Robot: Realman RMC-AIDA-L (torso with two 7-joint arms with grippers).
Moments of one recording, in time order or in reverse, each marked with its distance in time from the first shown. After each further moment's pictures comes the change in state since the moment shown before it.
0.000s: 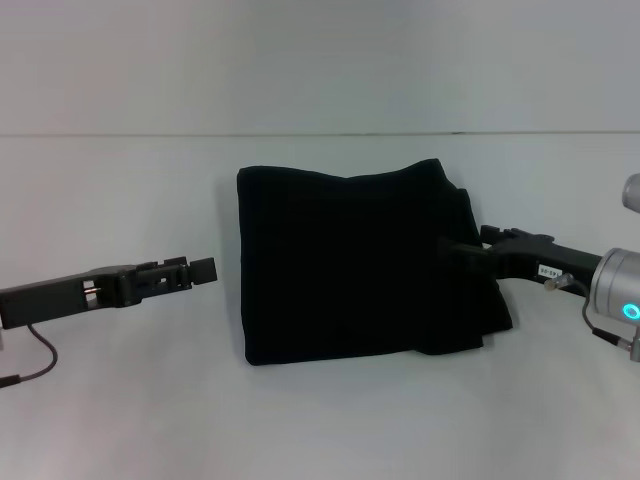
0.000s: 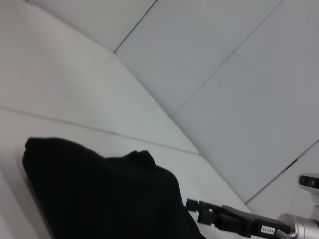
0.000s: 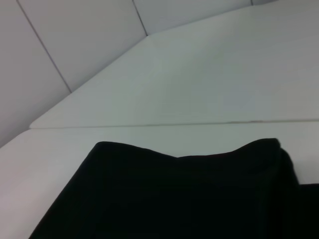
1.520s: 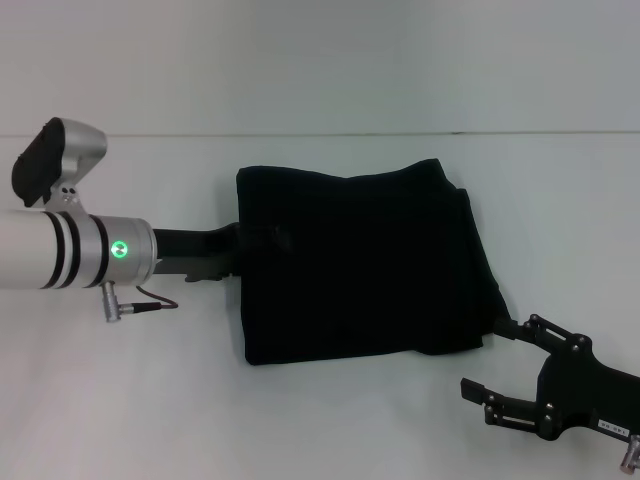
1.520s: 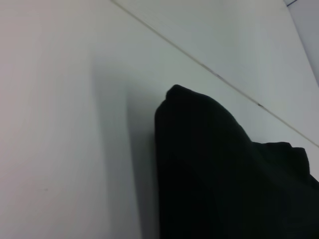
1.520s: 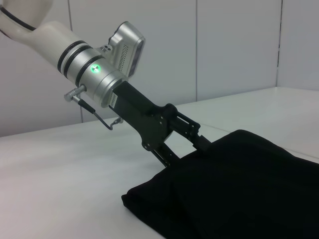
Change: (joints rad) left arm -0.307 -0.061 0.149 -0.158 0.220 -0.582 -0.591; right arm -0.311 0.007 -0.002 -0.082 0.000 -0.491 -0.640
